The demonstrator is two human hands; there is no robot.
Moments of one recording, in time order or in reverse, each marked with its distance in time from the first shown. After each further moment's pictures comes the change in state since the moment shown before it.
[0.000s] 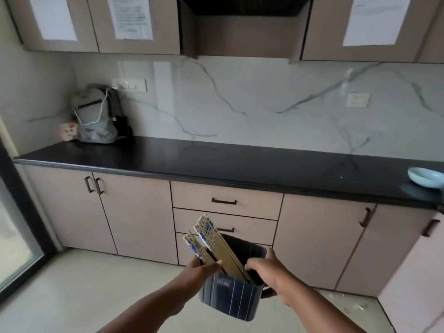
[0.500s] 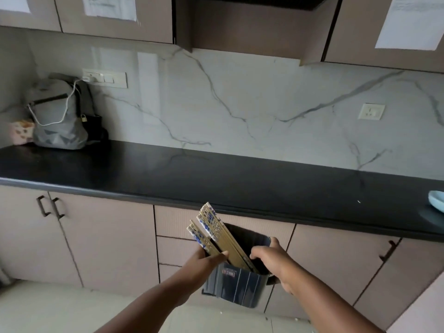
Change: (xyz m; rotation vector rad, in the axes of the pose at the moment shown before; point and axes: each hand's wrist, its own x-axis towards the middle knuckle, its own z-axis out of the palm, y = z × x) left_hand 0.201 0.065 -0.095 0.019 -0.111 0.093; right_hand 0.182 -0.125 -0.012 0.015 0.082 -0.018
